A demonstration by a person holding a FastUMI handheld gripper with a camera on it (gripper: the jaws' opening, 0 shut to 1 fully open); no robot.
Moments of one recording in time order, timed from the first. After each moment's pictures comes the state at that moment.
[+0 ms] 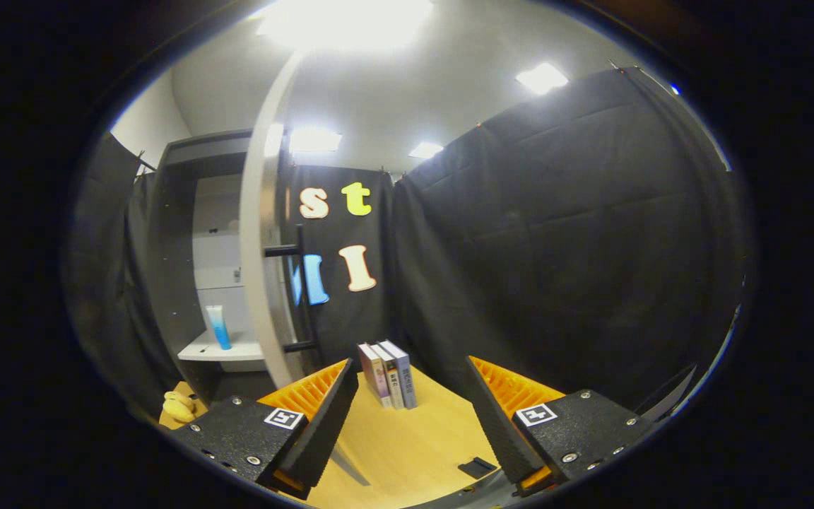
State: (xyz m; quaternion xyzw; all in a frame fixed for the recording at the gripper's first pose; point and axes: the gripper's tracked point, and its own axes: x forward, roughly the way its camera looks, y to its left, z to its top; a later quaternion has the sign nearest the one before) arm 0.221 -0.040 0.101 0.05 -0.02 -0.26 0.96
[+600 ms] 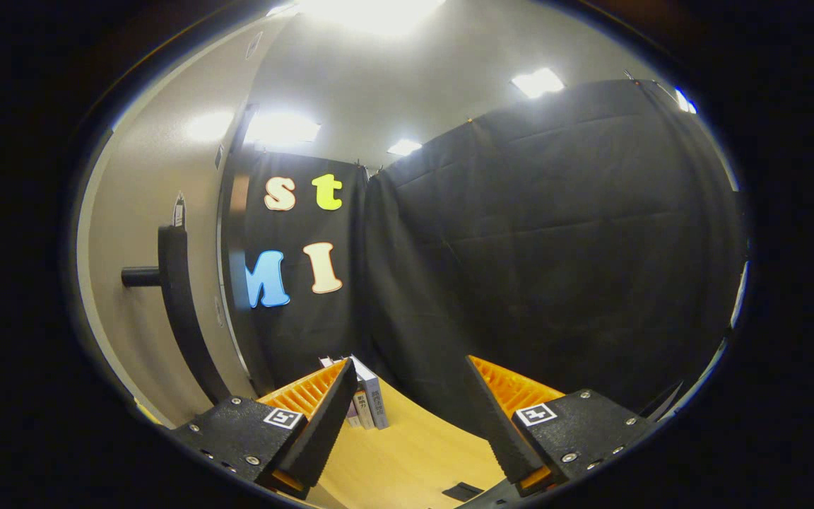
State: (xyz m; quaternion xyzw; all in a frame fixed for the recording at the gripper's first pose) arm 0.303 -0.071 0.119 0.02 0.00 -0.31 0.95
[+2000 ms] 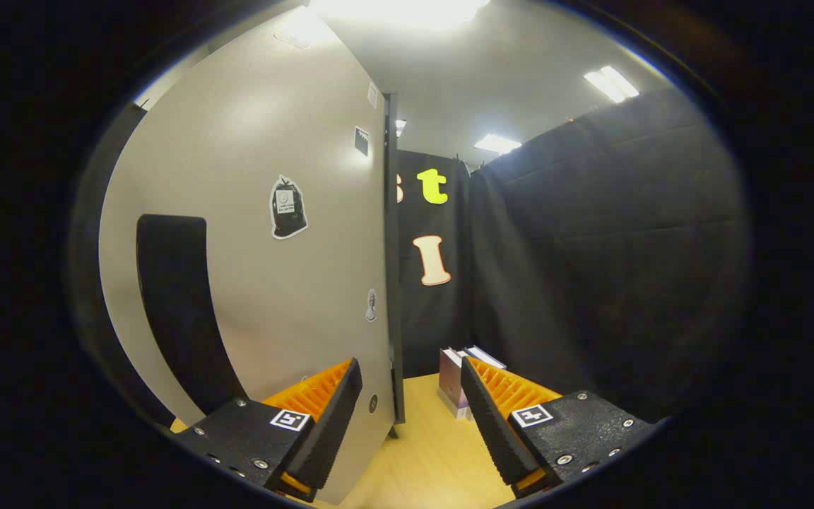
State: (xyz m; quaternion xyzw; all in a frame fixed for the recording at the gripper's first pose) arm 0.371 0.131 0.117 0.01 0.01 -0.10 0.99
